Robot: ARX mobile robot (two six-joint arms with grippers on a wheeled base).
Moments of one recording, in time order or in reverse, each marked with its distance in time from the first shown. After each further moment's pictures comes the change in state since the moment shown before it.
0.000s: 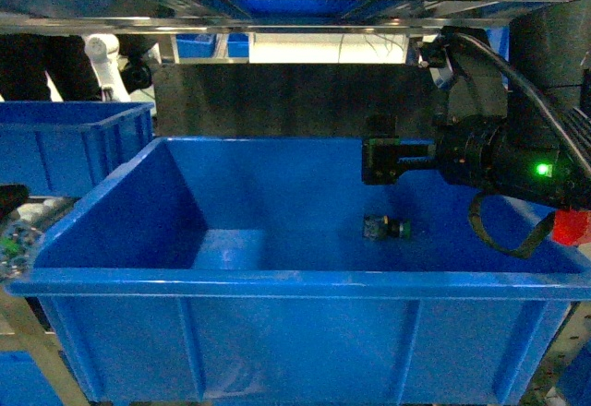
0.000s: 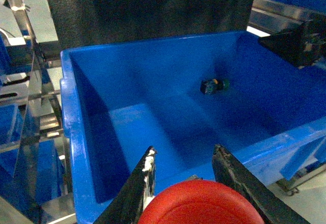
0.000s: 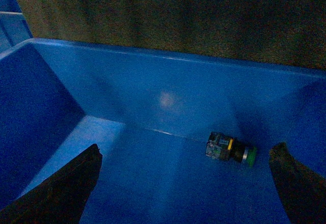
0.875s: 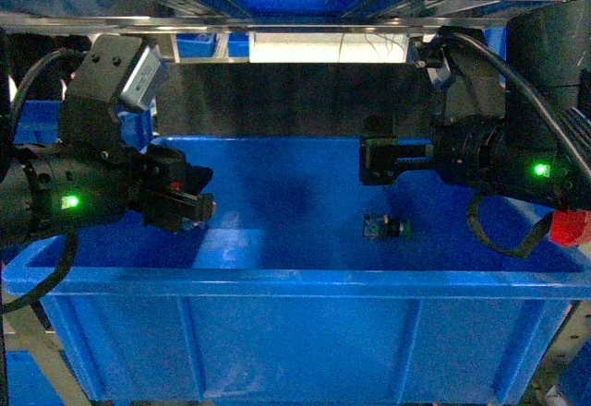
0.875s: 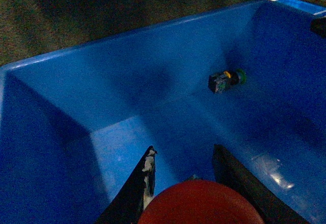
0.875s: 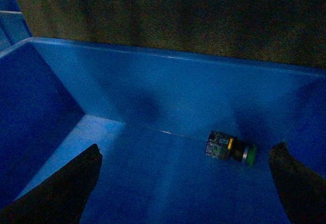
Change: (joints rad) left arm -0.246 0.668 0.437 0.152 -0.228 0.058; right arm 0.000 0.000 0.000 0.000 -0.001 0.000
